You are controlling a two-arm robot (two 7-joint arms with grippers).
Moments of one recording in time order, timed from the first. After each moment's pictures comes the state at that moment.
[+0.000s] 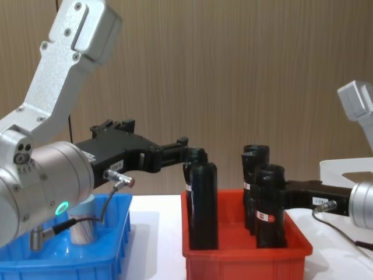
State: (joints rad) left arm -0.24 0.38 0.45 -1.63 -0.20 0.01 -0.01; right arm 0.55 0.18 -0.30 -0.94 0.29 -0.01 0.55
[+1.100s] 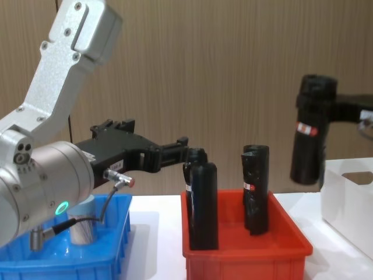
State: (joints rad) left arm -0.24 0.38 0.45 -1.63 -0.20 0.01 -0.01; right arm 0.44 0.29 -0.22 -1.33 0.34 0.02 0.38
